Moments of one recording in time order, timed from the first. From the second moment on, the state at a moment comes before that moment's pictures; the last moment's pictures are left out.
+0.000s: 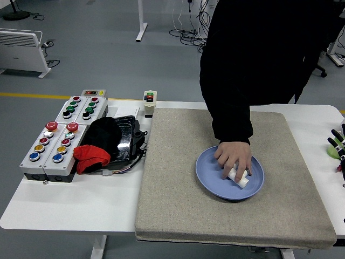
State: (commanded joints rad) left arm -0.09 0.08 -0.07 -0.29 -0.37 0.17 -0.09; right arm 0.29 -0.08 1.66 1.33 -0.84 -0.19 -0.04
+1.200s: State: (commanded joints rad) left arm -0.10 0.08 -0.07 -0.29 -0.37 0.18 -0.08; right arm 0.28 -0.07 1.71 1.34 -0.86 -0.19 -0.02
